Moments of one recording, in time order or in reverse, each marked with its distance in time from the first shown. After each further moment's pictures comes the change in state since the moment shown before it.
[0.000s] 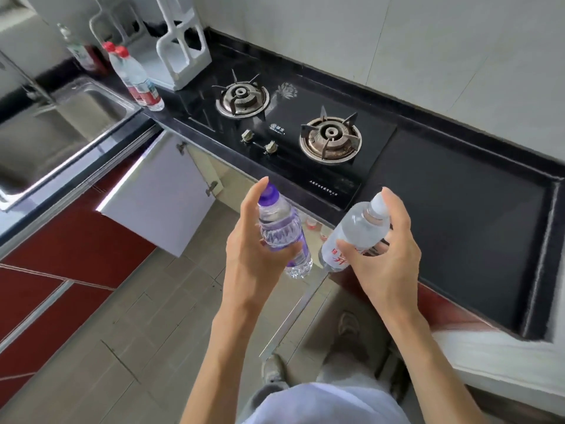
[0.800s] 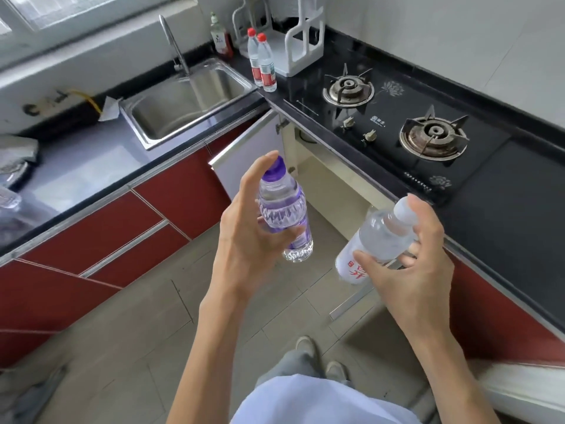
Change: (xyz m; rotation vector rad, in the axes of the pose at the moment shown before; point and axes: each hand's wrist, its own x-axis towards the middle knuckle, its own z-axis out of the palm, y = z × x) left_hand -0.111 0.006 -0.205 -0.016 0.169 0.066; right_hand -0.124 -0.107 0.071 0.210 -0.199 -0.165
